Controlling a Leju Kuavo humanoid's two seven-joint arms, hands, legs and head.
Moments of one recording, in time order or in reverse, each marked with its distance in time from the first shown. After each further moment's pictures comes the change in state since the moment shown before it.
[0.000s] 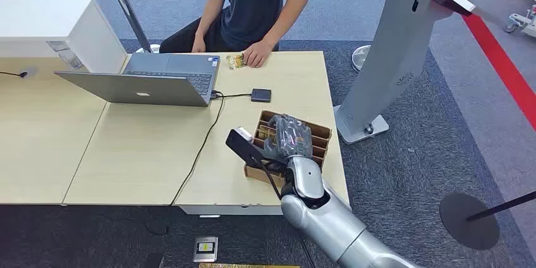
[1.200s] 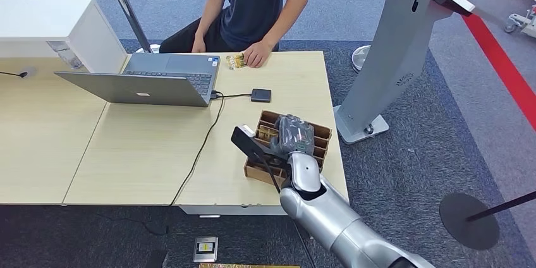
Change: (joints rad) left arm -0.014 0.000 -0.008 0.000 -0.047 -0.024 0.028; right arm -0.073 0.051 -0.007 0.230 0.018 -0.068 -0.009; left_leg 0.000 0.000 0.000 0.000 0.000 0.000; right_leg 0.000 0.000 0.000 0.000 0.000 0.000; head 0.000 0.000
